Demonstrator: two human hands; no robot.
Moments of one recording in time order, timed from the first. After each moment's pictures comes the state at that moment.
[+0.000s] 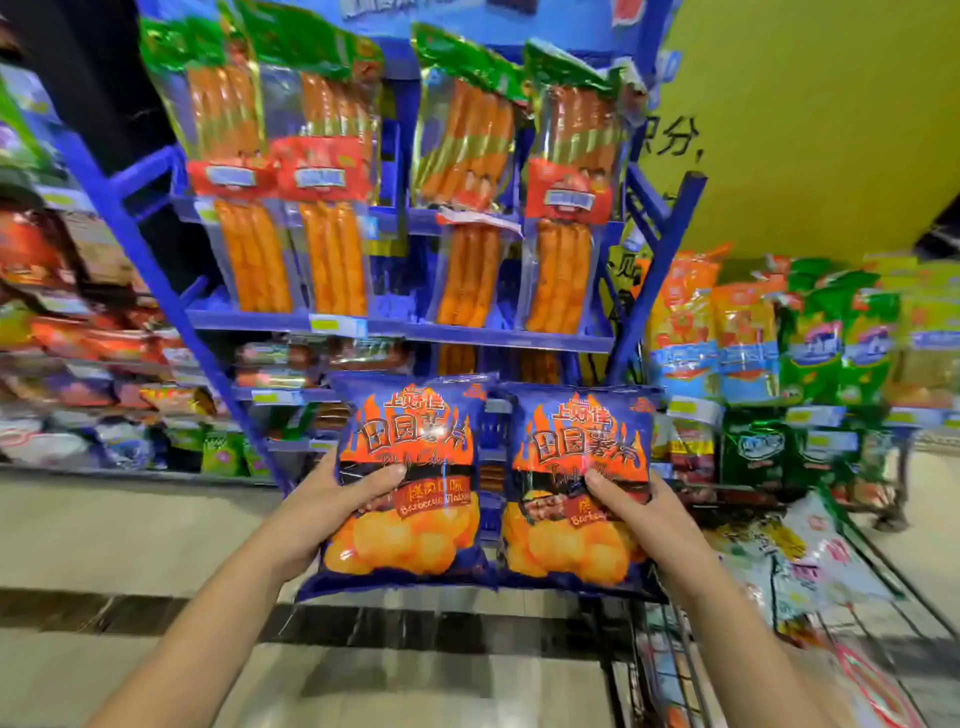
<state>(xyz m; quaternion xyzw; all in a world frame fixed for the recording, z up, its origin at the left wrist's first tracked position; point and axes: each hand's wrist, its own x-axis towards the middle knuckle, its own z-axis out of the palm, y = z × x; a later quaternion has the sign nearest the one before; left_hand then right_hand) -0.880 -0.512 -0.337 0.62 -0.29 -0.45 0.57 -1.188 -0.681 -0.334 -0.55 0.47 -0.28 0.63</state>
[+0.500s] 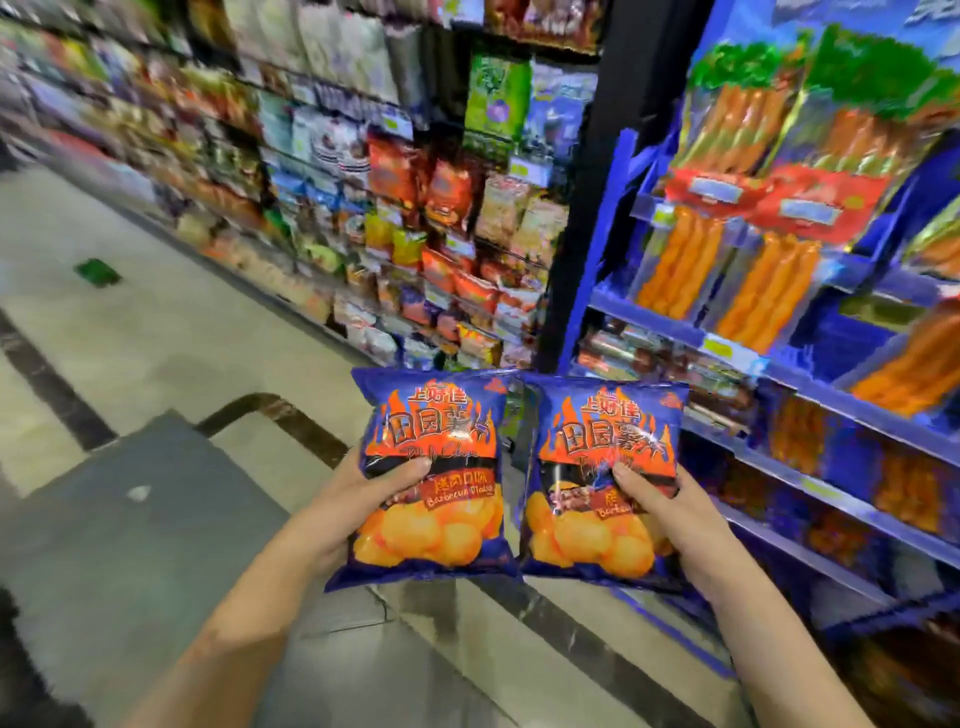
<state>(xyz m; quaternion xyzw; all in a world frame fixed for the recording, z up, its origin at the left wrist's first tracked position) -0.697 -0.163 -0.337 0.63 -0.09 -0.31 0.70 -0.856 -0.470 -0.336 -0.64 0.30 -0.10 0.70</state>
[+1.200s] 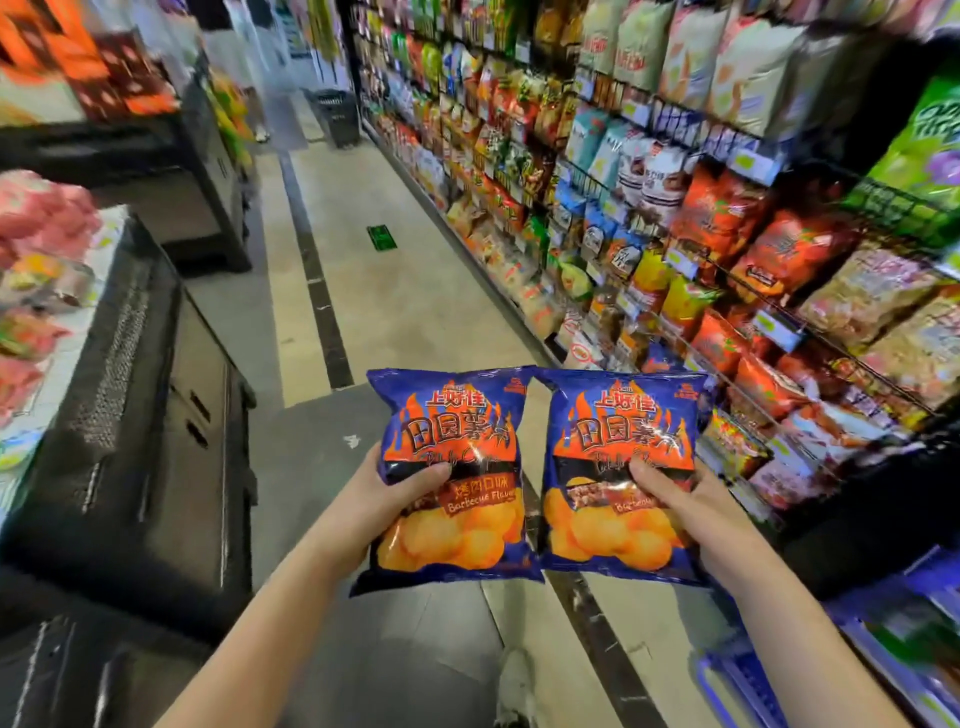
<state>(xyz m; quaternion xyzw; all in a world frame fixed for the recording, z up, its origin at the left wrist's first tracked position) -0.518 0.052 -0.347 0.67 0.10 -0.13 0.73 -0.489 -0.295 -0.357 -0.68 0.12 0.09 0.72</state>
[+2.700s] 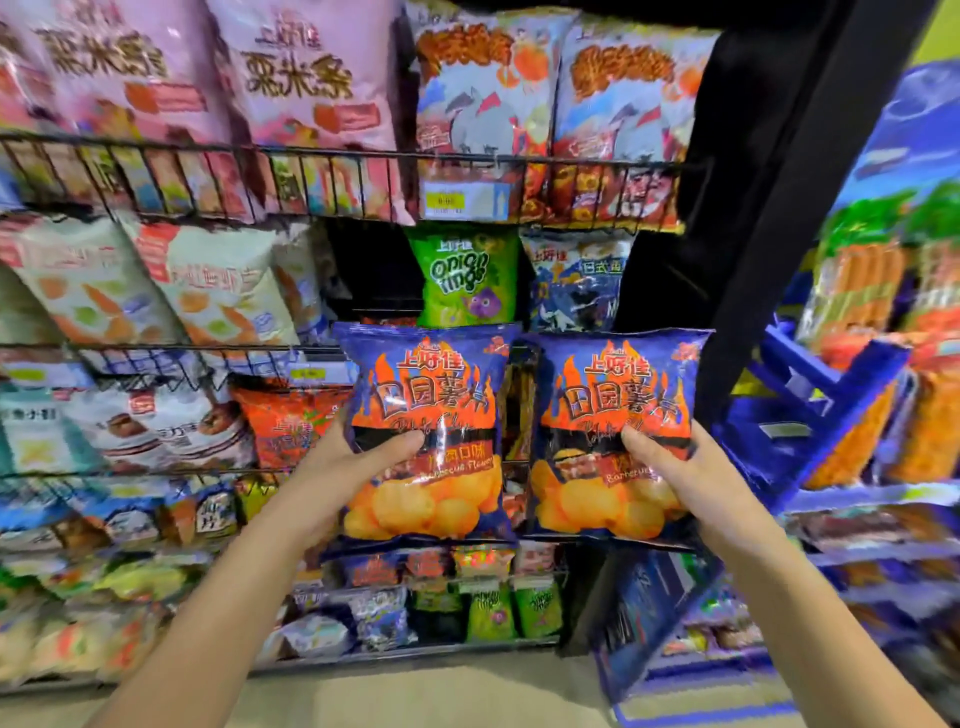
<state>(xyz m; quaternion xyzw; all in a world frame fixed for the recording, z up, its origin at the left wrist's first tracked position) 0.058 -0.308 -0.224 0.58 -0.41 -0.38 0.58 -0.272 -0.446 -0.218 -0.60 0.41 -0.42 0.54</state>
